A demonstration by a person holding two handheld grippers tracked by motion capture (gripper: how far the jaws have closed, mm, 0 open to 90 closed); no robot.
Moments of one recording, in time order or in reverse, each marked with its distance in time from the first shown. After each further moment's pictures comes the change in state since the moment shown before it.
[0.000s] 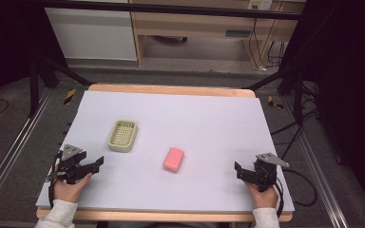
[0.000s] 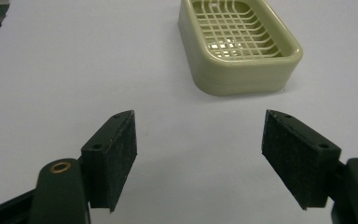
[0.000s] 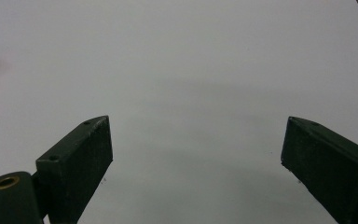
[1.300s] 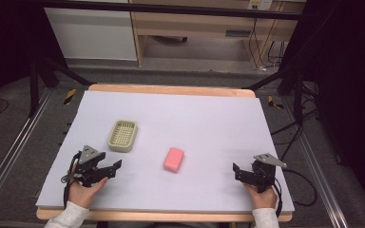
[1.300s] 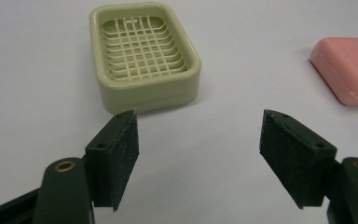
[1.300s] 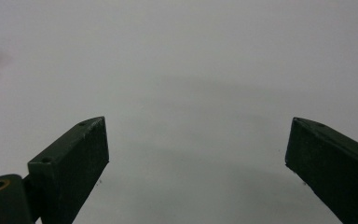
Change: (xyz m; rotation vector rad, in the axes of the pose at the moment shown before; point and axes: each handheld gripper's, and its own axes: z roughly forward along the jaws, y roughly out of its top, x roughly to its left) left arm -0.052 0.011 0.002 -0.022 -0.133 0.086; right arm 0.005 -0.001 0.001 0.012 -0.002 -0.017
